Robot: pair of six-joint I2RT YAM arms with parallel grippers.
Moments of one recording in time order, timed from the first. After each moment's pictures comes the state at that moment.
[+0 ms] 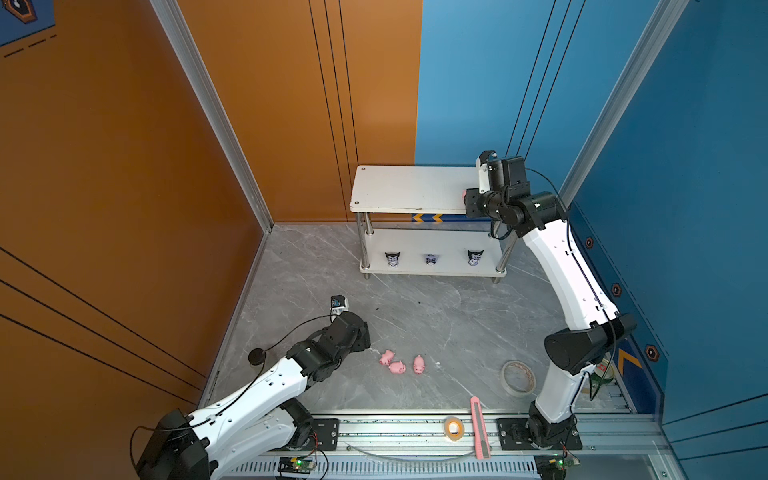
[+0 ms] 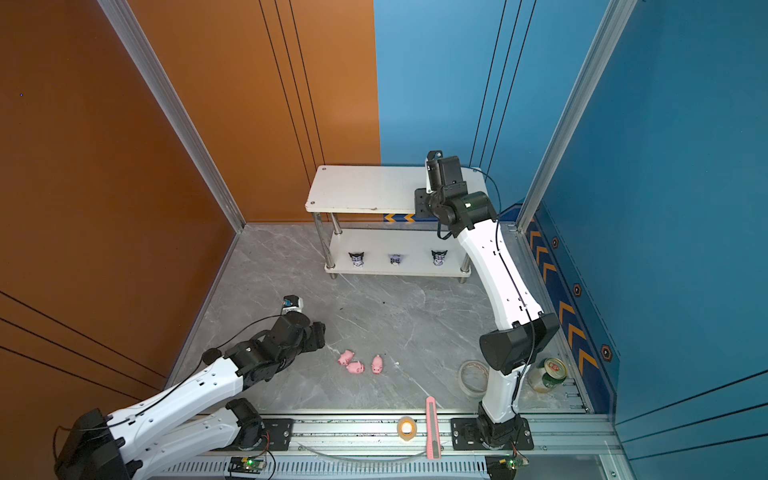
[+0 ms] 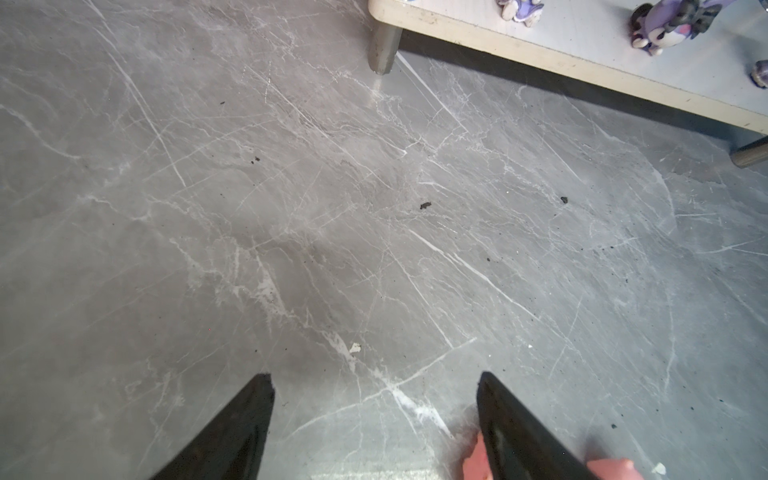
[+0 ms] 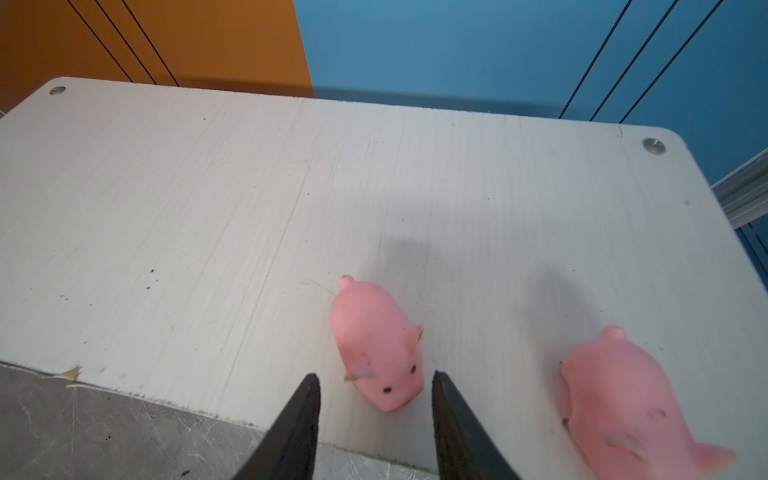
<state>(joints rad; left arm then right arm) -0.69 0.95 0.52 -0.40 -0.36 -0.71 0.37 1.84 2.25 -0.98 0.17 0.16</state>
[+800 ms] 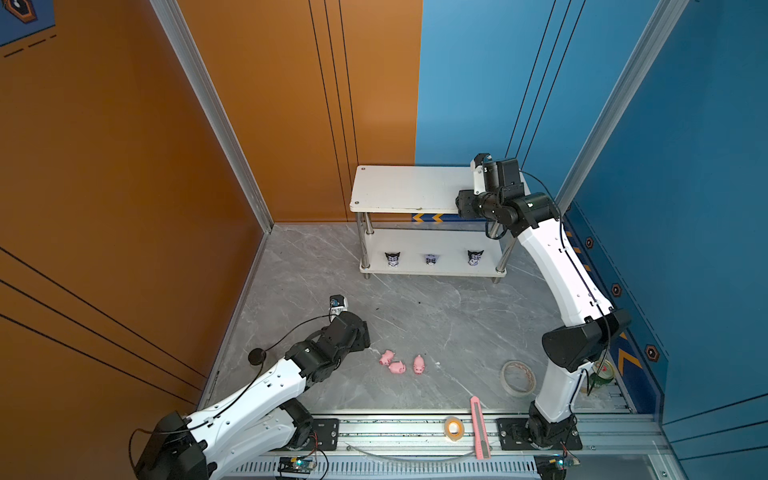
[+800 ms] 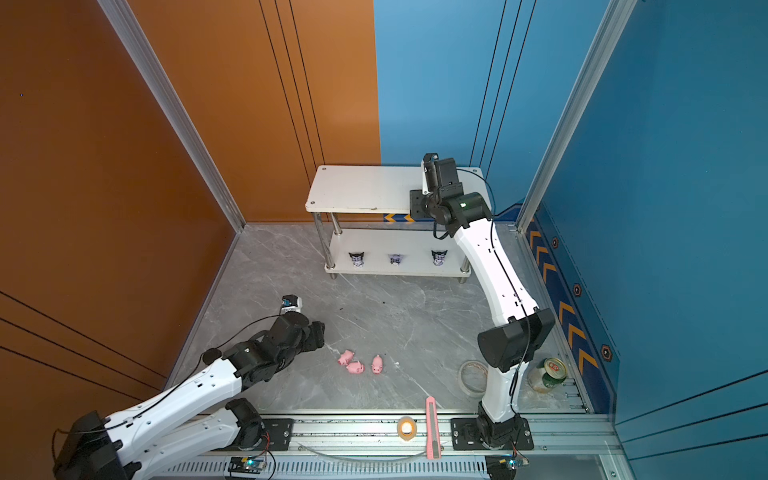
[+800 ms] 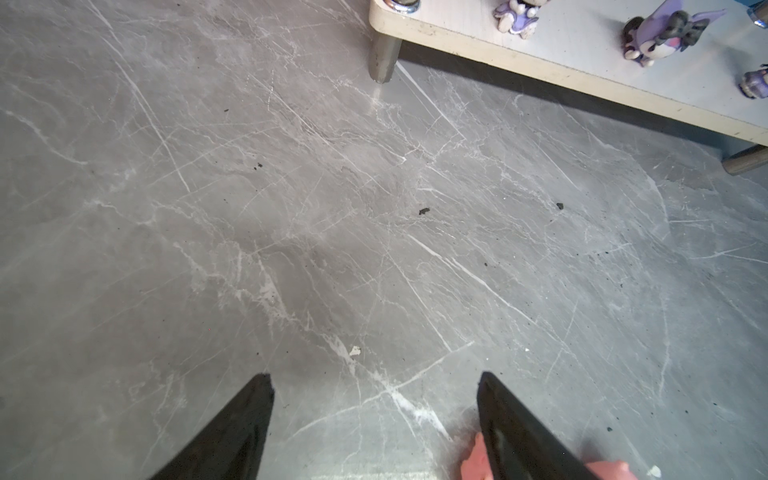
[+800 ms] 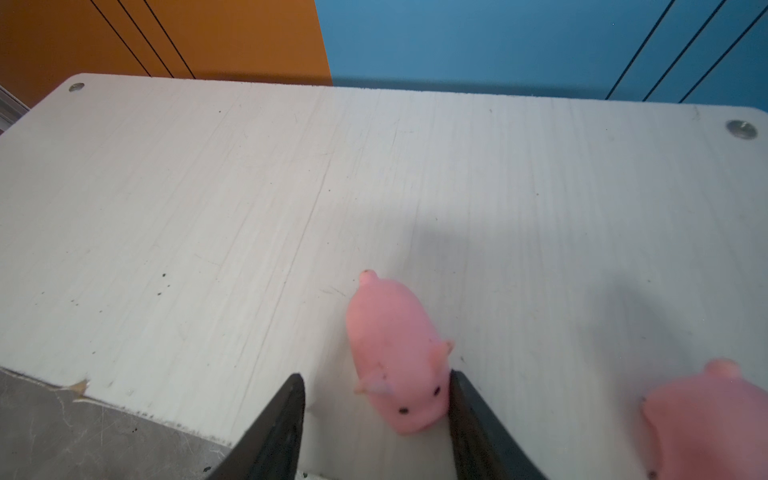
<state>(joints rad) -0.69 0.93 0.52 -0.40 -0.37 -0.71 0.37 1.86 2.21 -0.93 0.11 0.18</state>
